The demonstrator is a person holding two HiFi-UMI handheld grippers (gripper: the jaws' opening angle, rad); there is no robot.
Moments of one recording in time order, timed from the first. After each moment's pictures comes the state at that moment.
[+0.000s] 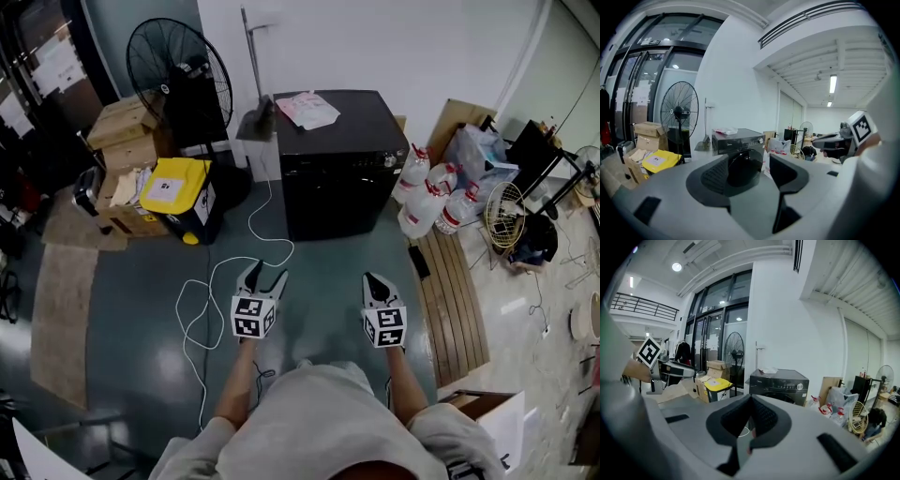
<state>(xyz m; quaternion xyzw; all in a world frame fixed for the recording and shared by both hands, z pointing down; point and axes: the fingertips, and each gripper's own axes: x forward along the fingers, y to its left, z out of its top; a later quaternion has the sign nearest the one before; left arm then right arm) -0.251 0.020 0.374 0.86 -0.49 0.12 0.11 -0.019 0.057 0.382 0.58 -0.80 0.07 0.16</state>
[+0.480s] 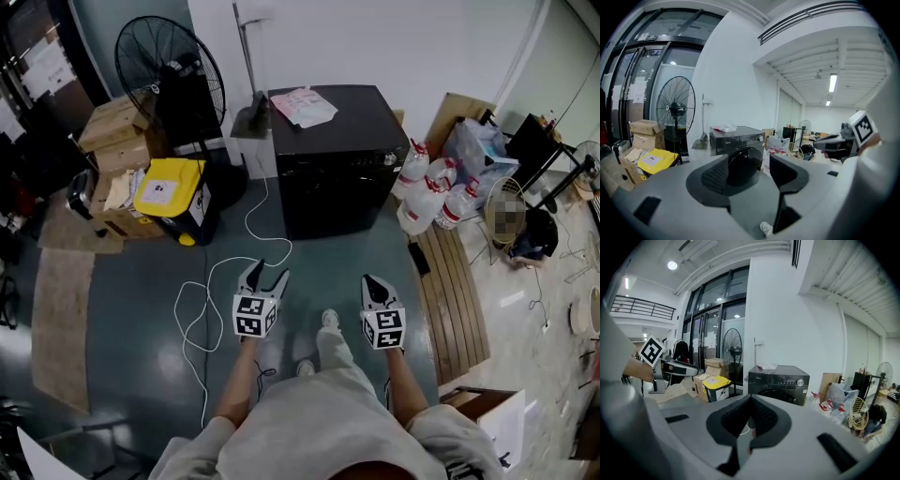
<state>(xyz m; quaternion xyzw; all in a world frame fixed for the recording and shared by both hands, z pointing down) -0.242 -0.018 0.390 0.86 -0.47 0.13 0.12 -0.017 0.030 0.400 0.58 -0.79 0.09 0.17</state>
